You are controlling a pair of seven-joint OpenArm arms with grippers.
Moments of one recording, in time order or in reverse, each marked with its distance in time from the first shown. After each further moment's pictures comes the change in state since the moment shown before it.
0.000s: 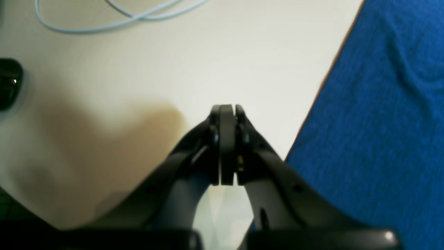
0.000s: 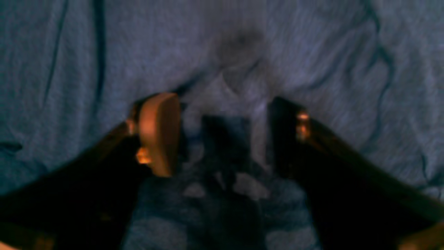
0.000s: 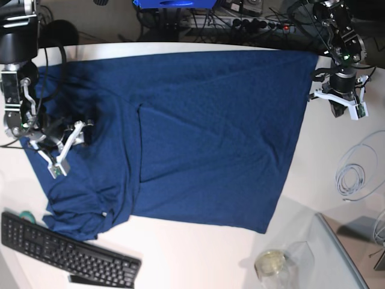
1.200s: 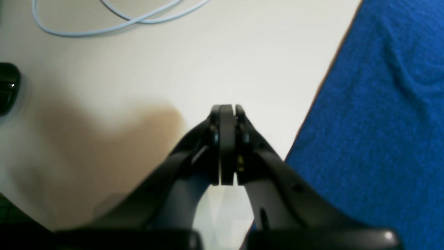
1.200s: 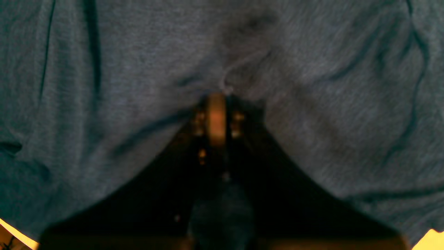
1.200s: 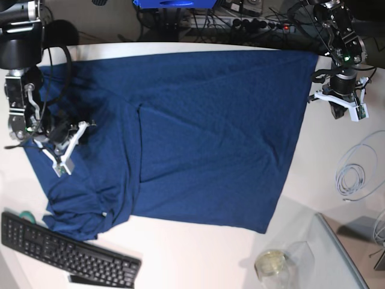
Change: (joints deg) left arm -0.3 -0.2 -0.1 -0.3 0.0 0.0 -0.2; right arm 2.0 -1.6 0.3 -3.0 0.2 -0.2 -4.0
